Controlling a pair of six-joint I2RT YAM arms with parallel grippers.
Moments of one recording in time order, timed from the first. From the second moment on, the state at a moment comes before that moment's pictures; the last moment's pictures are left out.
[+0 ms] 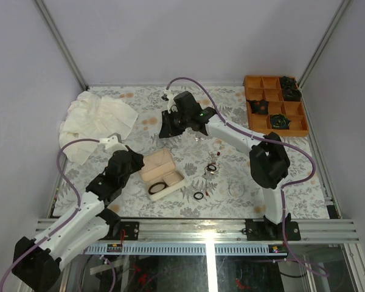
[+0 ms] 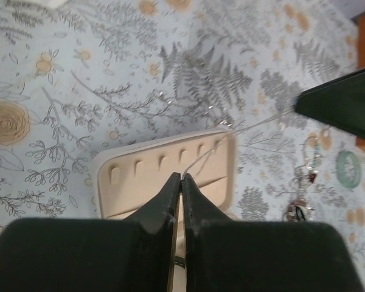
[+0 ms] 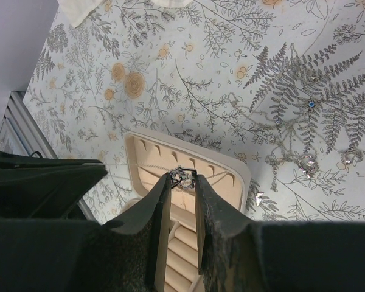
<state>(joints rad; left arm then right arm) -0.51 0.76 0.40 -0.15 -0.36 -0.79 0.75 2.02 1.71 -0.38 -0.37 0.40</state>
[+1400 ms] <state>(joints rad) -0.51 0.76 0.45 -0.26 -0.37 -0.78 0.84 1.98 1.66 -0.39 -0.38 0.40</state>
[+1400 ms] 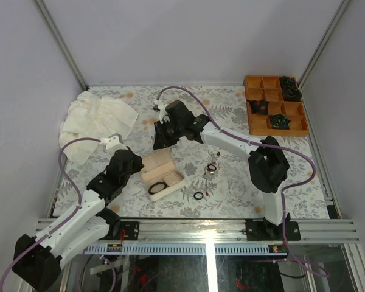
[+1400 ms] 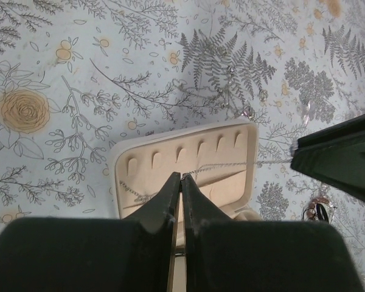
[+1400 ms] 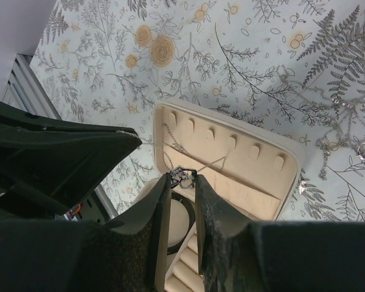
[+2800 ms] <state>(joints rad) -0.48 1.00 0.38 -0.07 -0.43 -0.86 0.86 2.11 1.79 -0.41 -0.36 0.40</state>
